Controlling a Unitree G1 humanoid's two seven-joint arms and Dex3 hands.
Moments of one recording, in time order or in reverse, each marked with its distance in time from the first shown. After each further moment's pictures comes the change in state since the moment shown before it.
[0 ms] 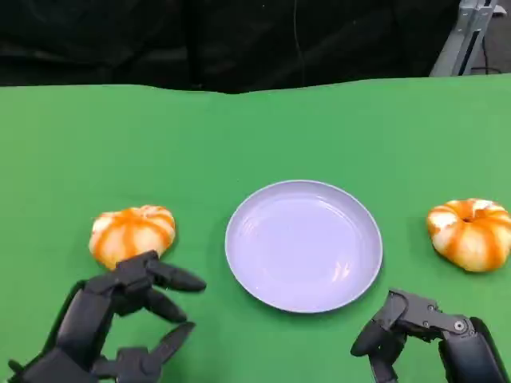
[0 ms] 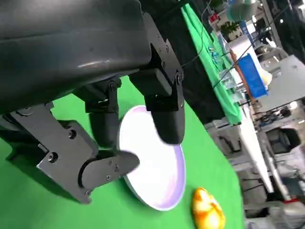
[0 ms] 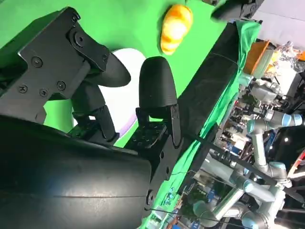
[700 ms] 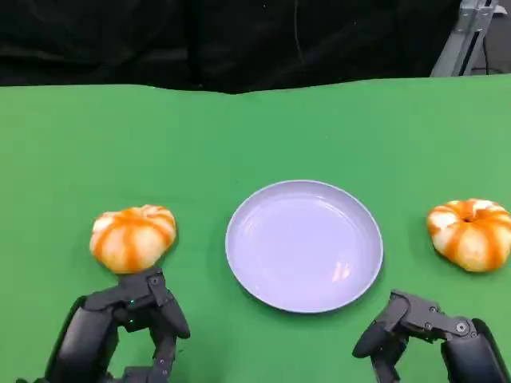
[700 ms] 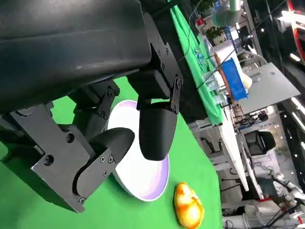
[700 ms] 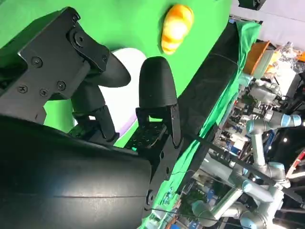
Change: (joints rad) left arm 0.058 -0.049 -0.014 0.050 -0.115 -0.164 -0.014; right arm 0.003 -0.007 -0.006 0.002 -0.001 -0.013 -0.001
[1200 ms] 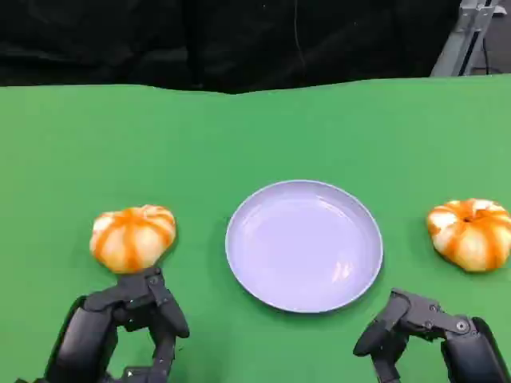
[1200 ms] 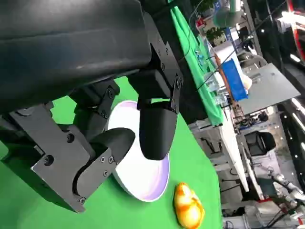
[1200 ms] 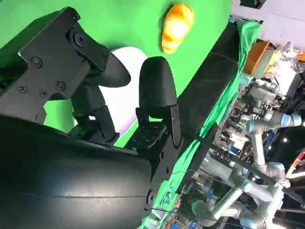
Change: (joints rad) left arm -0.001 -0.002 0.003 0.011 0.001 -0.010 0.000; right arm -0.007 -0.001 -0.002 0.014 0.001 -0.005 -0.003
